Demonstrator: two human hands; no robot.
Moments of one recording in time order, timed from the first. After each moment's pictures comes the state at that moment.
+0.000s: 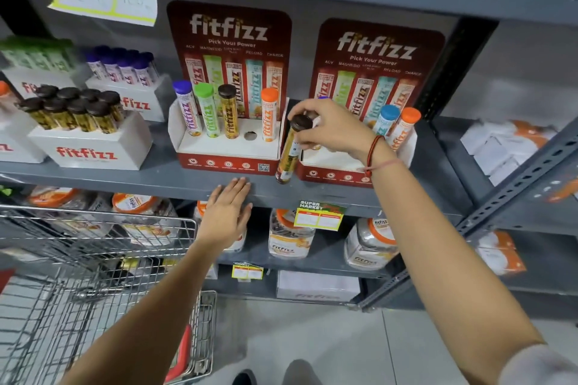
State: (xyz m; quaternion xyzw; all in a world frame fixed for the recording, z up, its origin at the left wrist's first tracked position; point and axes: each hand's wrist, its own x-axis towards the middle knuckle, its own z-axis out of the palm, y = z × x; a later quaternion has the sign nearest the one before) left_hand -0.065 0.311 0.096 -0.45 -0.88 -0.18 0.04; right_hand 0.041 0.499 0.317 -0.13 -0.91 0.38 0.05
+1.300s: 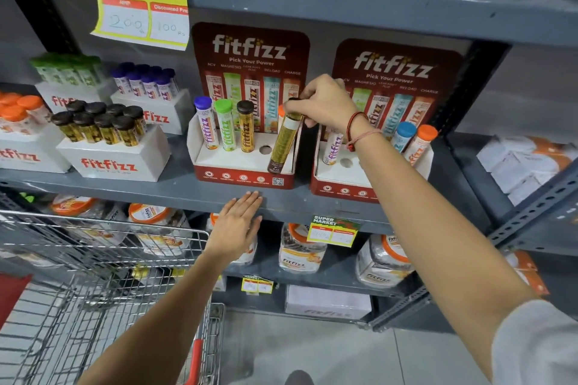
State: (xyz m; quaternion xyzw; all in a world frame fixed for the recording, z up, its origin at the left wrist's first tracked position) left_hand -0.073 0.306 0.099 -0.47 -0.86 -0.18 0.05; right_hand -0.036 0.514 0.325 -0.21 -0.91 0.33 0.17
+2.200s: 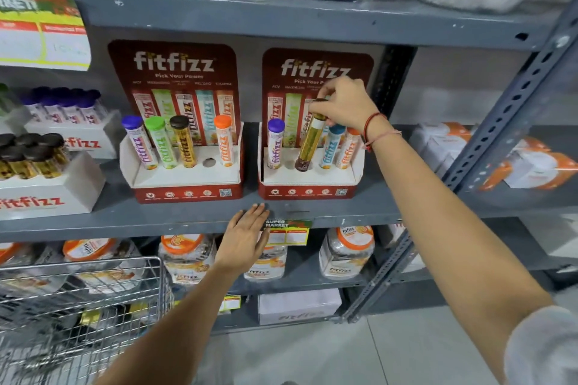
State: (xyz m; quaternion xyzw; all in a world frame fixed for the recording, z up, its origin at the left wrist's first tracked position) left_hand -0.013 0.383 0.106 -0.55 -0.81 -0.18 0.03; right_hand 0.067 0.586 0.356 -0.29 -0.91 0.20 0.21
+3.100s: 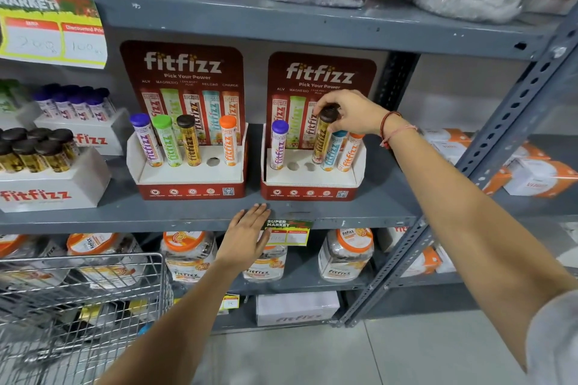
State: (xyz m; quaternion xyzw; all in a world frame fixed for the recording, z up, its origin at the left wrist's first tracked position) left_hand -0.016 0.386 0.096 -0.54 -0.82 -0.19 0.03; right_hand 0.076 0.612 0.353 -0.15 -0.98 0.13 0.06
